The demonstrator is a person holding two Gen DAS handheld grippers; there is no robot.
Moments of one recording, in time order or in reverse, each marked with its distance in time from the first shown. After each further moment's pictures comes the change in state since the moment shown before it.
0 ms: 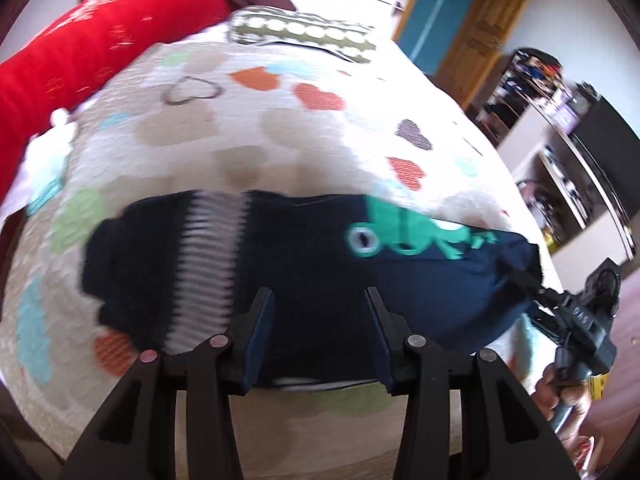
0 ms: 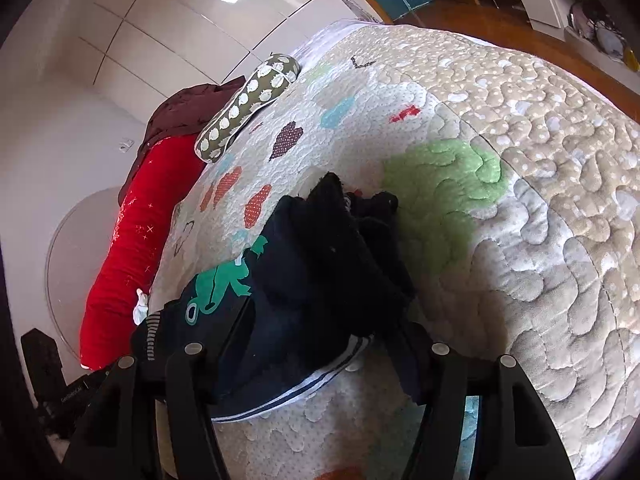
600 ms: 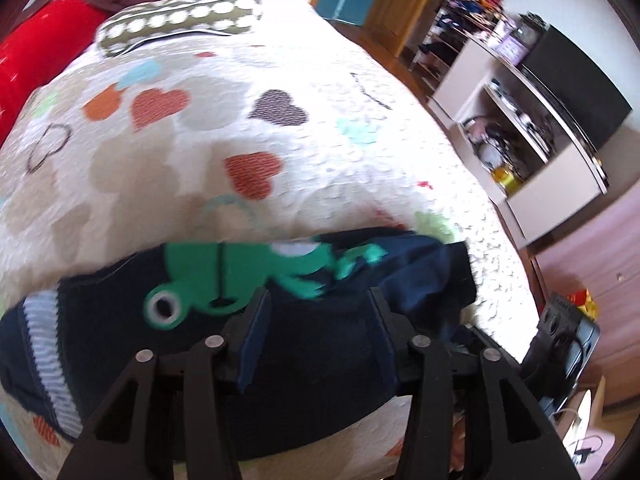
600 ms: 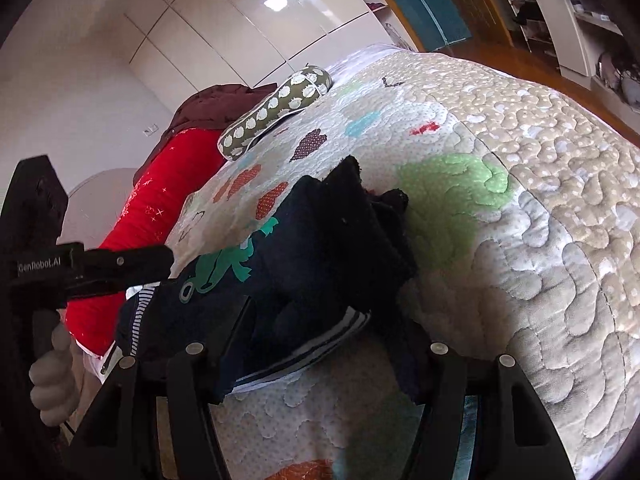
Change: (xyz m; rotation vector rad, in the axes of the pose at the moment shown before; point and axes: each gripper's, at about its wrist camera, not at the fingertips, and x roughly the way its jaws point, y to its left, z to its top) left arm 0.062 -0.145 0.047 0.224 0.147 -0.128; right arm -0.010 -0.002 -0.026 -0.165 -0.083 0.021
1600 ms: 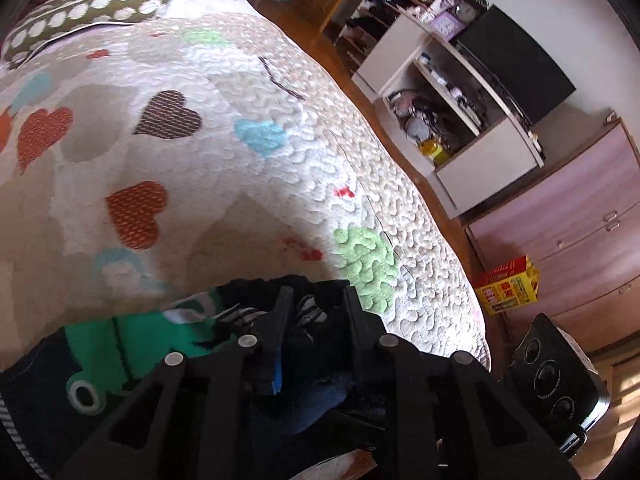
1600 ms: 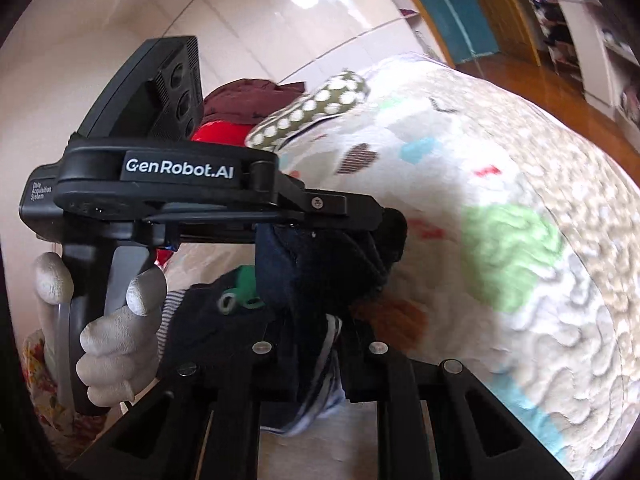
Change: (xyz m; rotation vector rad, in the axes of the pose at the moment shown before) left arm 0.017 -0.006 0.042 0.061 0.071 -0.276; right arm 0.003 0.059 0.027 -0.117 0.016 0.043
